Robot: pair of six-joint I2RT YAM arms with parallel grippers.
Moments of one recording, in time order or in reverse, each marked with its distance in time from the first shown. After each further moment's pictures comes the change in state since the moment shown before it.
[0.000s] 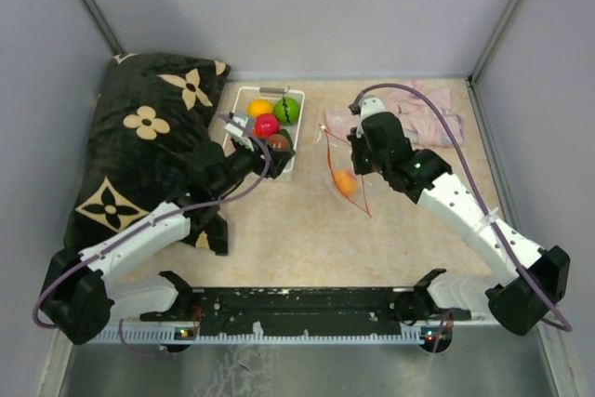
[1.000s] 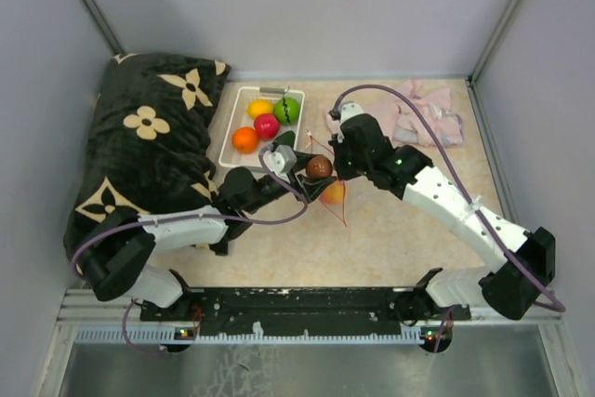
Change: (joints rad) left arm -0.244 0.264 -0.103 0.655 0.141 0.172; right arm 0.098 0.094 0.057 -0.034 -0.042 0.076
